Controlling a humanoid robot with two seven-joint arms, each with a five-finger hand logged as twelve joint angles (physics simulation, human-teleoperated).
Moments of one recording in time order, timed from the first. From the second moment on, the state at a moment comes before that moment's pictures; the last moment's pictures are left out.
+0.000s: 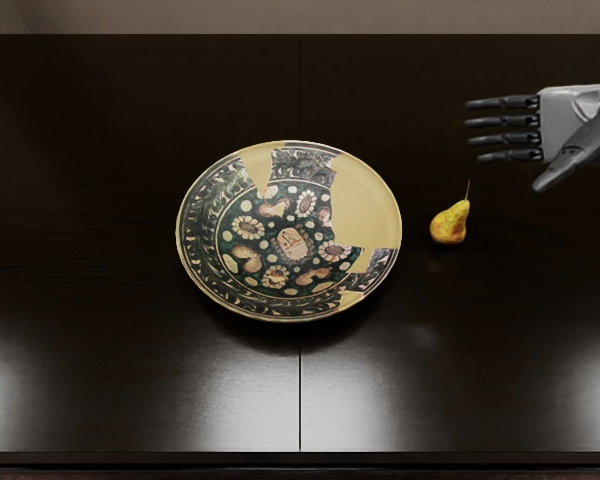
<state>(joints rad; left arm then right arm) -0.08 0.00 0.43 -0.15 -0.01 -0.33 0.07 1.13 -1.03 0.43 1.23 0.23 0.61 -0.61</state>
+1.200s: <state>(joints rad) -0.11 0.00 0.44 -0.15 -0.01 -0.33 0.07 1.14 -0.90 0.42 1.21 -0.49 0.59 -0.61</state>
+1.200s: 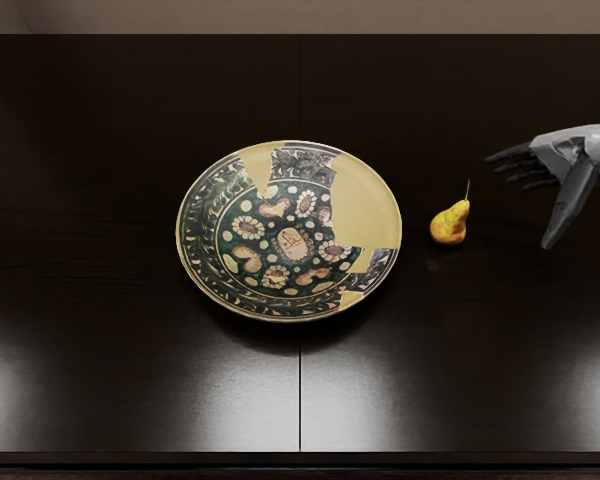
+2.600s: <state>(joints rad) -0.08 0.00 0.44 -0.15 -0.01 -0.33 0.07 0.82 -0.86 0.35 1.29 -0.73 0.11 0.10</state>
